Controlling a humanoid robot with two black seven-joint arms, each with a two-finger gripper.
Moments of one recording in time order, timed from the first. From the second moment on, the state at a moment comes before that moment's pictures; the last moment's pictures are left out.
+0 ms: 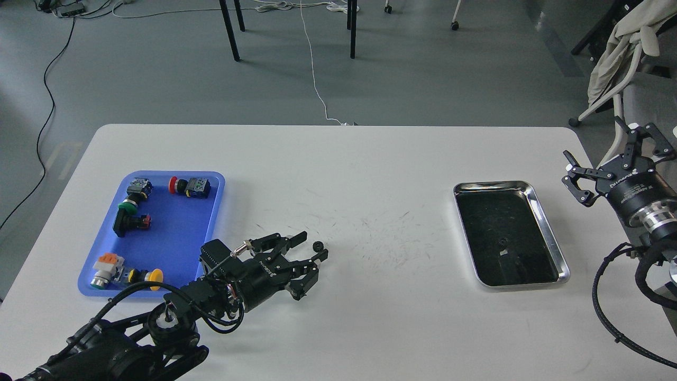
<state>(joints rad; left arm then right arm) -0.37 0.26 -0.47 -1.03 2.18 0.37 -0.26 0.29 -0.67 1.01 1.06 0.13 0.35 0.19</state>
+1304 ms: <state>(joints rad) -0.40 0.18 -0.46 -0.87 2.18 0.35 -0.25 0.30 -0.66 1.01 1.04 0.13 0.35 0.19</state>
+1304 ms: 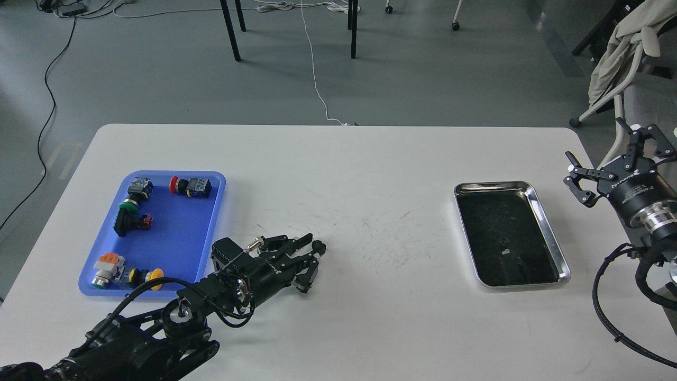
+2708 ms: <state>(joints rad) -0.46 0.66 -0.46 -0.85 1.85 0.38 -0.32 0.30 -0.67 1.02 1.04 0.13 0.35 0.19</state>
